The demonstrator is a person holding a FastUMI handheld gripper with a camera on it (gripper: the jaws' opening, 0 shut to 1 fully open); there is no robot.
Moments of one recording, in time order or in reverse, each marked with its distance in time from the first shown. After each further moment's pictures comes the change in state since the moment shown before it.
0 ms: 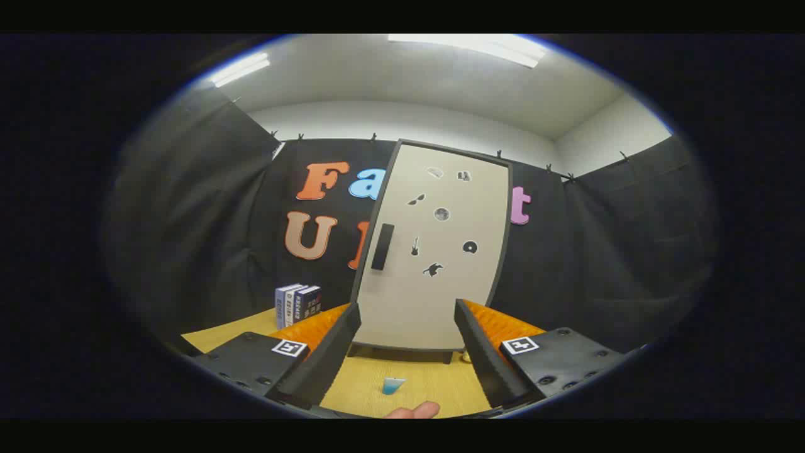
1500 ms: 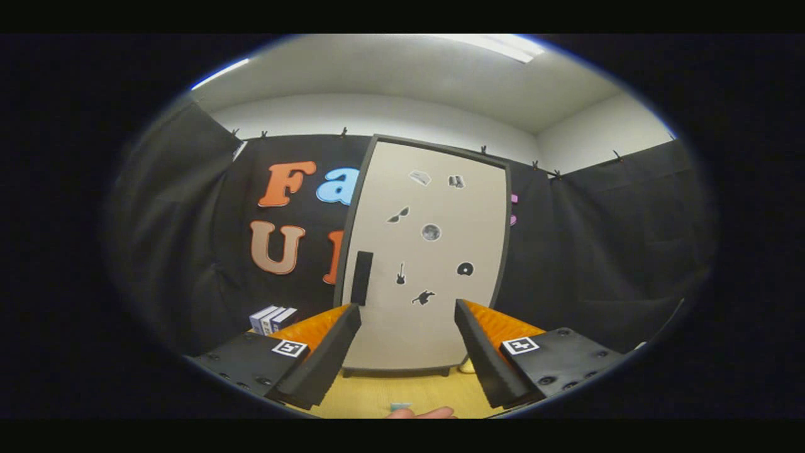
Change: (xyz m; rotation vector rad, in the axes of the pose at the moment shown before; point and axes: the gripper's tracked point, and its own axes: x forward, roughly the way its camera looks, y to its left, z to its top) arm 0.152 -0.001 0.072 0.056 0.065 -0.142
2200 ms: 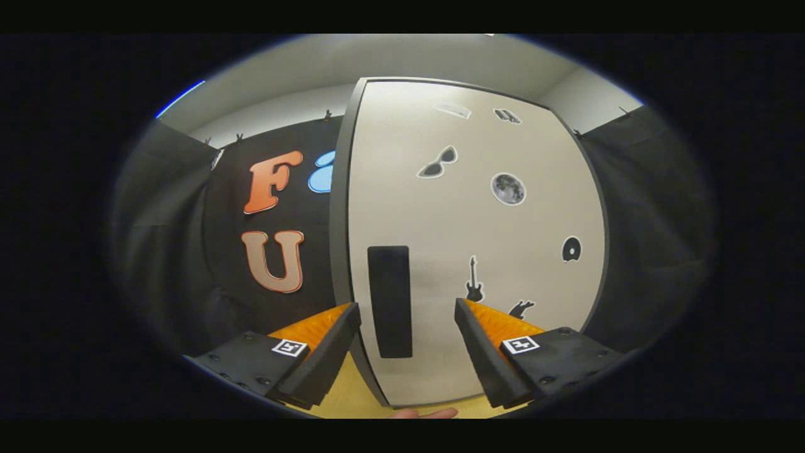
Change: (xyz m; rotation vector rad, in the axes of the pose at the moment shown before) arm 0.202 0.063 -0.040 0.178 0.030 0.095
